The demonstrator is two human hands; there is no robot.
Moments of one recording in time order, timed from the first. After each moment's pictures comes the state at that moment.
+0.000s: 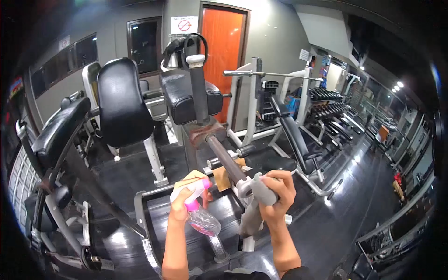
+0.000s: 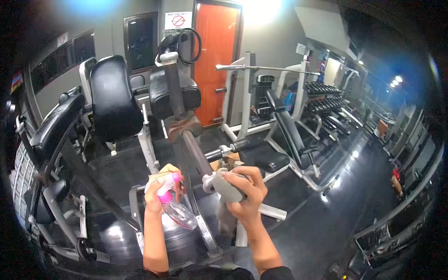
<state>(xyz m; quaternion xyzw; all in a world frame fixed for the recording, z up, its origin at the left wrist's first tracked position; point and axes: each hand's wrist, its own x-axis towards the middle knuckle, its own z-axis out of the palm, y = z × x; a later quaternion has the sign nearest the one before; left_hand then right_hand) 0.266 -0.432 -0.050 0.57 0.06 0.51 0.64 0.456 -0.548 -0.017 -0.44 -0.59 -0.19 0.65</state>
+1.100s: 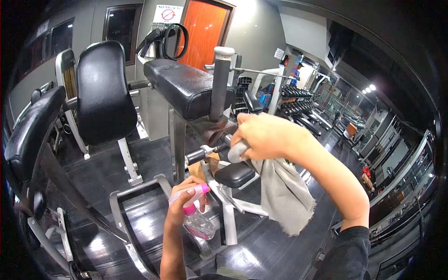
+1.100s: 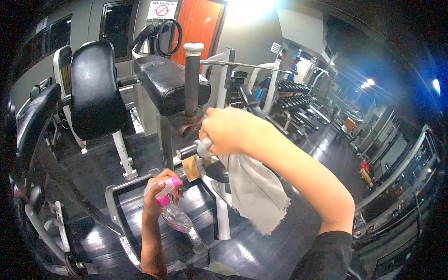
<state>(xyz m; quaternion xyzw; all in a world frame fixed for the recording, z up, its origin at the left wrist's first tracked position) 0.233 -0.396 -0.082 0.55 0.03 0.44 0.70 0.412 -0.462 0.150 -0.63 -0.77 -0.07 -0.11</state>
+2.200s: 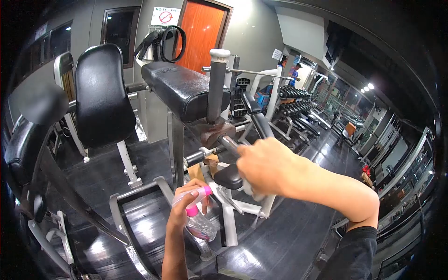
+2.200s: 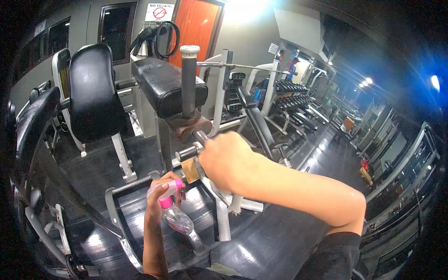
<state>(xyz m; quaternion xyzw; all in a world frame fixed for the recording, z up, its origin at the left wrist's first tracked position) 0.238 -0.400 -0.082 0.54 0.01 0.42 0.73 0.369 -0.499 0.141 -0.63 -0.72 -0.13 -0.26</state>
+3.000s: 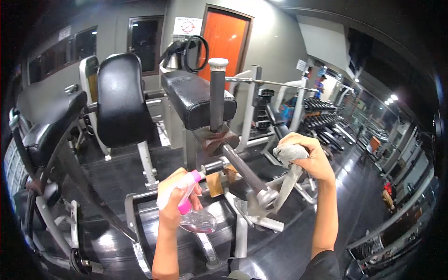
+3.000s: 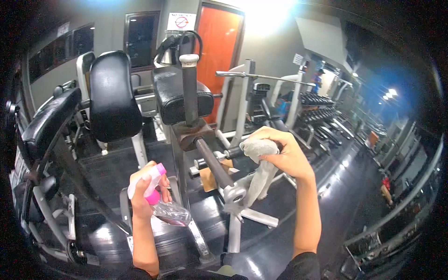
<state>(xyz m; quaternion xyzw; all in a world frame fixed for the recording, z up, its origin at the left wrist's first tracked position) 0.234 -0.427 -0.012 0.58 0.10 0.57 0.58 0.542 -0.514 0.094 -0.44 -0.75 0.17 0.47</state>
